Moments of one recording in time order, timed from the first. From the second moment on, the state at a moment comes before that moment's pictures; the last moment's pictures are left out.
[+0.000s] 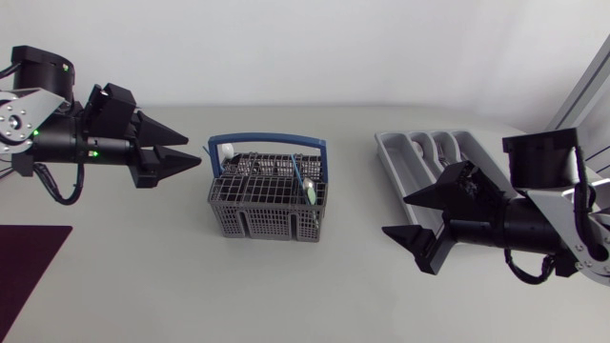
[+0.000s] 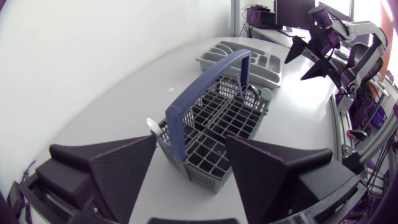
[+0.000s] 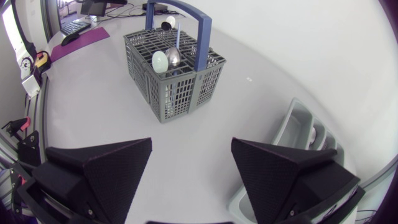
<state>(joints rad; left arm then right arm) 0.05 1.44 1.01 -0.40 0.77 0.75 0.26 1.07 0.56 -0.22 -0.38 -0.48</state>
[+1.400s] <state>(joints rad) 0.07 1.76 1.21 -0.38 0.77 0.74 0.26 1.11 0.50 -0.19 -0.38 -0.53</state>
